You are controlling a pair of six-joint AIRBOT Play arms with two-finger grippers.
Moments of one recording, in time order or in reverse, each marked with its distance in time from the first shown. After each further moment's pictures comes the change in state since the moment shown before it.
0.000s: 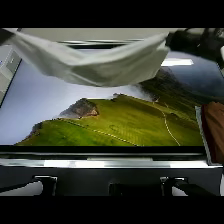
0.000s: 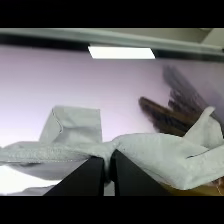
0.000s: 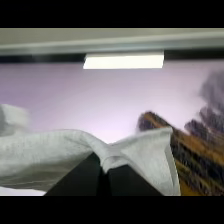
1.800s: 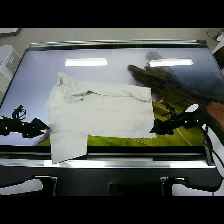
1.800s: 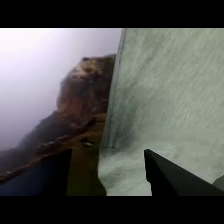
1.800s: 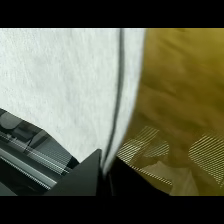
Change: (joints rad) left arm 0.298 -0.059 -1.200 0.126 -0.006 0.152; right arm -0.237 -0.200 -0.881 0.186 0.451 -0.220
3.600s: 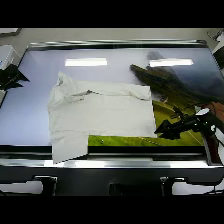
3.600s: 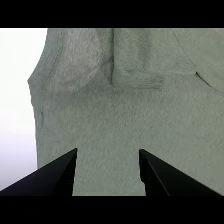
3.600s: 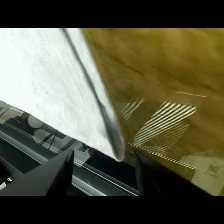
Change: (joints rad) left arm -0.249 -0.110 1.017 0.194 -0.341 -0.476; right arm -0.175 -0.069 0.007 0.002 0.084 -0.012
